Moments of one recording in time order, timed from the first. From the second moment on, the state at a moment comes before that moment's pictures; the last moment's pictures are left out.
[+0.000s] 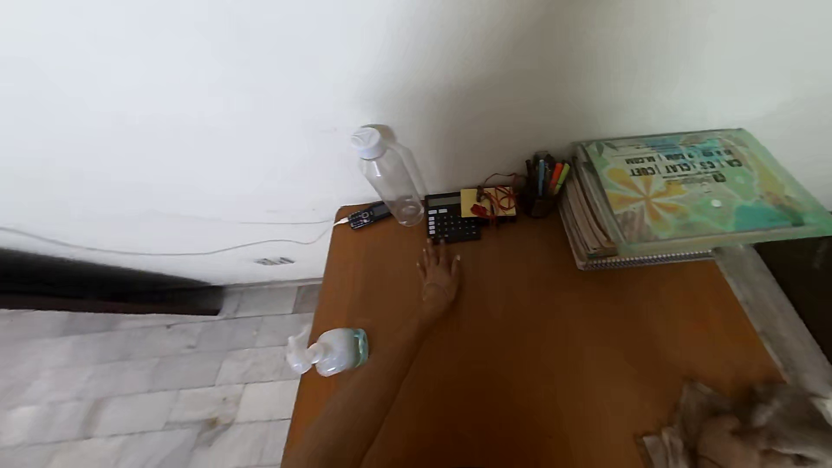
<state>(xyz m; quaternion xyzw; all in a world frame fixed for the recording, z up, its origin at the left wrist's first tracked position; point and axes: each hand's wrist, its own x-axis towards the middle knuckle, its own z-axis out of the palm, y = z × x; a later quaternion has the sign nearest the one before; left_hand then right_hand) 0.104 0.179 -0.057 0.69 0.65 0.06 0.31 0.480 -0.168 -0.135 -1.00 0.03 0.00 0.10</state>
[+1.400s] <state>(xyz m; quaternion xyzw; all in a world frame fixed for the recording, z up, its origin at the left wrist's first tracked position) 0.092 0.111 0.008 0.75 0.36 0.06 0.55 0.160 -0.089 -0.065 -0.87 -0.46 0.15 0.09</state>
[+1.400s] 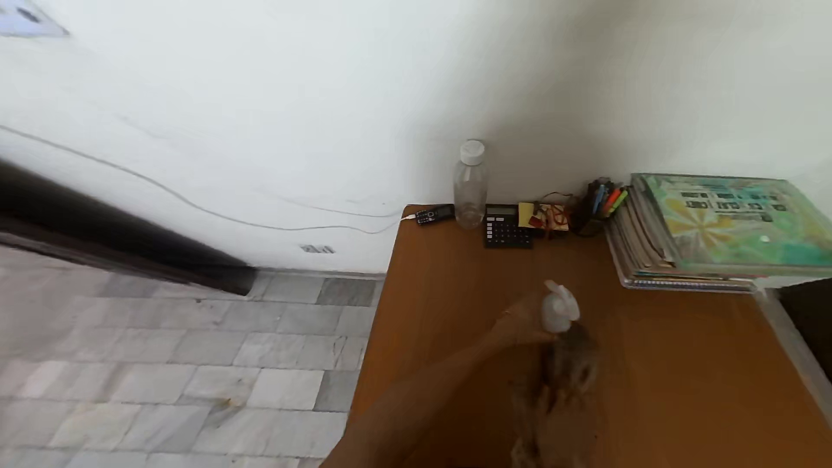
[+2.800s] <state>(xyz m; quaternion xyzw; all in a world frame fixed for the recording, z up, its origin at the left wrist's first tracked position) 0.167 0.211 0.067 0.68 0.42 0.30 0.52 0.157 0.023 -0.084 -0.78 -0.58 0.21 0.11</state>
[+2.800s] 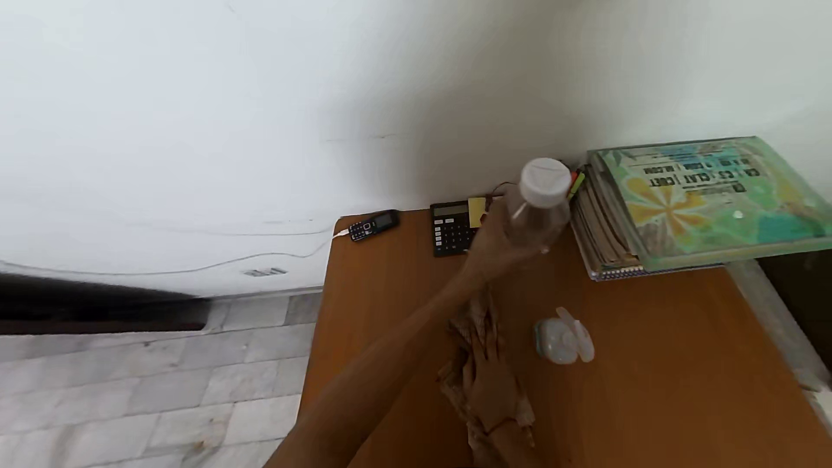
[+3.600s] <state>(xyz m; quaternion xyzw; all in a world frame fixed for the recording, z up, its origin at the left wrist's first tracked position) 0.035 0.268 -0.018 0.74 0.59 0.15 0.30 0.152 0.020 -0.096 -0.77 -0.60 0.13 0.15</state>
